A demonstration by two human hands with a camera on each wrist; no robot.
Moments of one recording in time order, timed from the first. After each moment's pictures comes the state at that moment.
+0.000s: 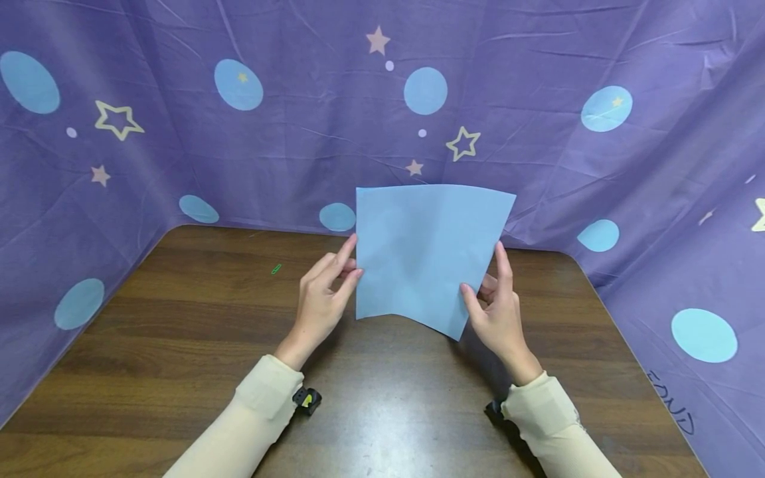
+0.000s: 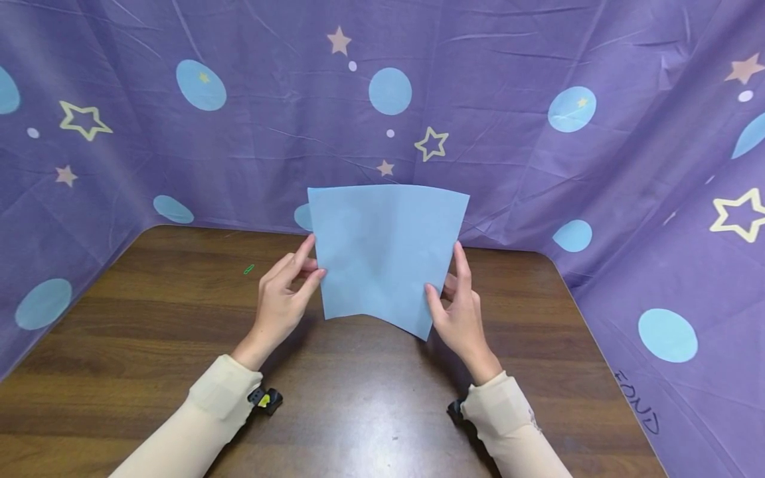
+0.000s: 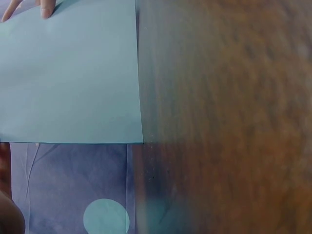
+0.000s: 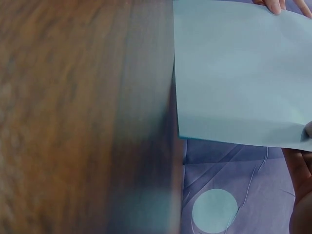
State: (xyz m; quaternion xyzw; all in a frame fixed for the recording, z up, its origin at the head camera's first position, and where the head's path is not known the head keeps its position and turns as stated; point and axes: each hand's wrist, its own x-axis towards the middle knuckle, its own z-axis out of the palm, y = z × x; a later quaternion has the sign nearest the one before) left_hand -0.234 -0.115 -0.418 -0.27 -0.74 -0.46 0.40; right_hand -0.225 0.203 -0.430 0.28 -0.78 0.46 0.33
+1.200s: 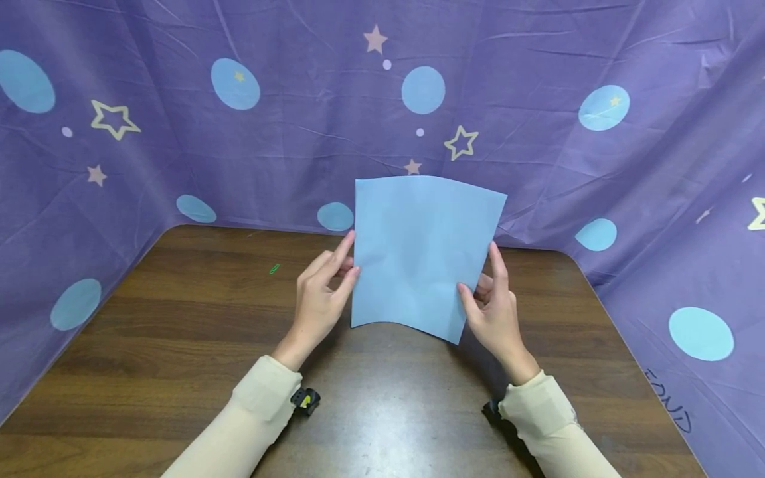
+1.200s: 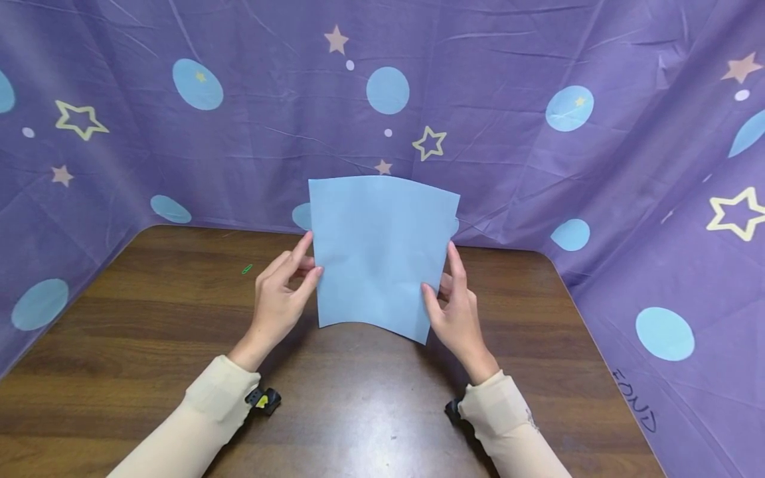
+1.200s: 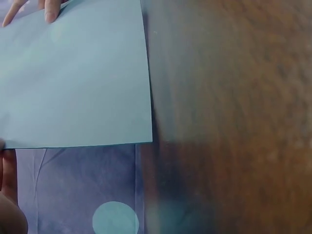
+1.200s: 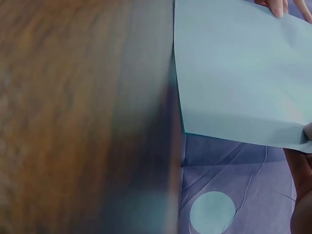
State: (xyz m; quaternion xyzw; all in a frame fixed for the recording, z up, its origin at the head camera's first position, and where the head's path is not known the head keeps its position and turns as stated) left_hand -0.232 -0.113 -0.411 -0.26 -0.75 -0.47 0.39; right_hand -0.224 0.201 -0.426 0.28 -0.79 0.43 0.34
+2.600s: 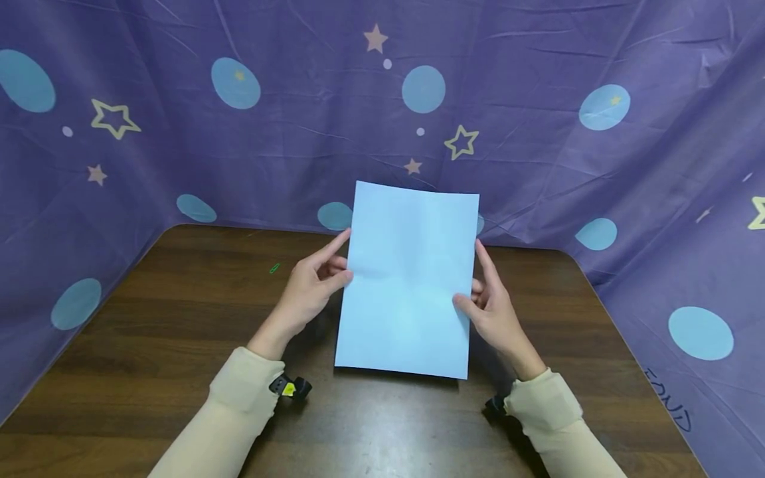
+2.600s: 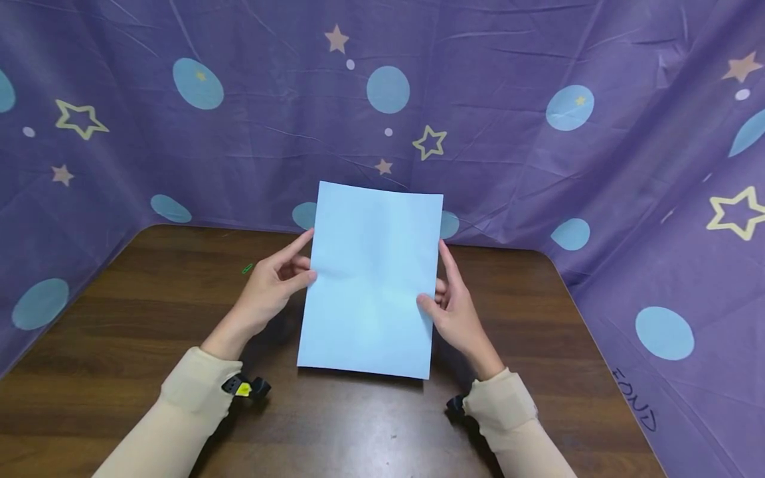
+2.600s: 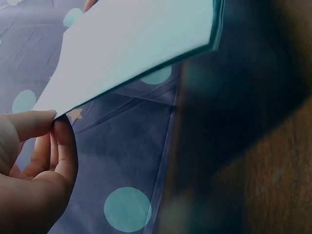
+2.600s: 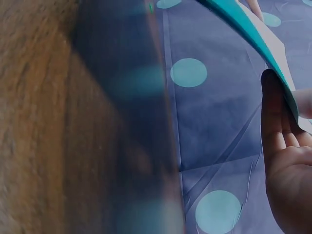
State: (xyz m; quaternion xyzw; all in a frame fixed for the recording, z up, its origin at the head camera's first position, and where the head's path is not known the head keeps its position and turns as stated) left_hand -0.232 -0.143 -0.389 -0.15 -0.78 -0.61 0.04; right_hand -0.222 0.208 -0.420 0.23 -0.75 0.61 0.07
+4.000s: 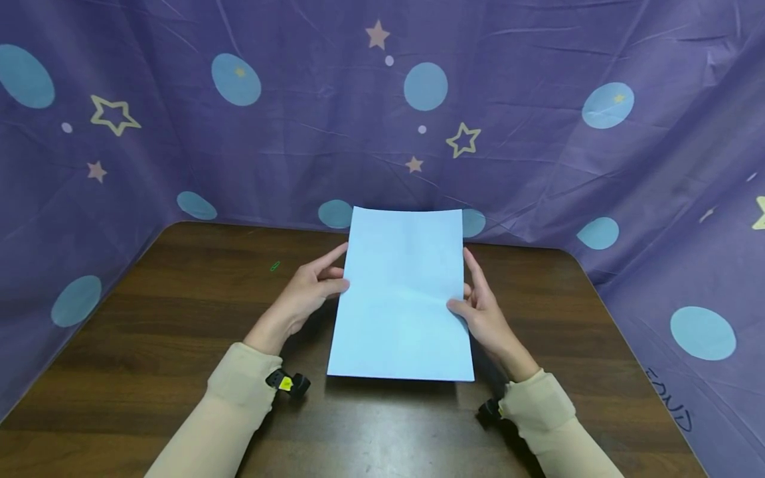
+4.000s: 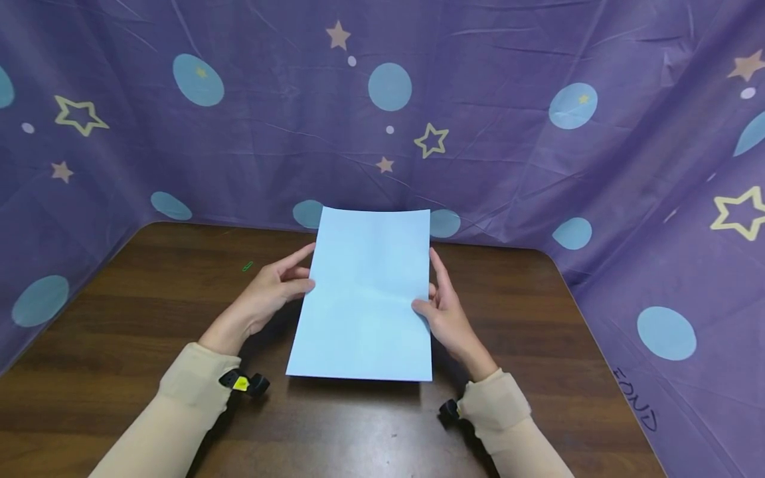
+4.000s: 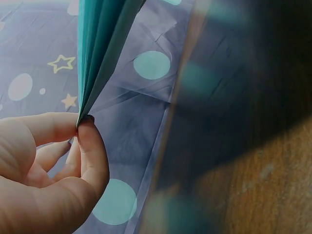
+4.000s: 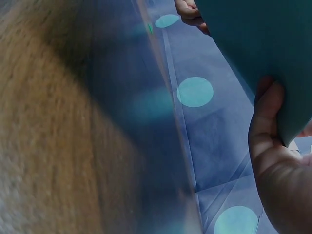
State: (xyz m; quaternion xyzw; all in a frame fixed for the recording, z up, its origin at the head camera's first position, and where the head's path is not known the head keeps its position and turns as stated) left_hand -0.239 -0.153 -0.401 -0.05 -0.77 -0.62 -0.11; right_hand -0.221 0.197 -0.426 0.16 -0.72 0.67 -0.05
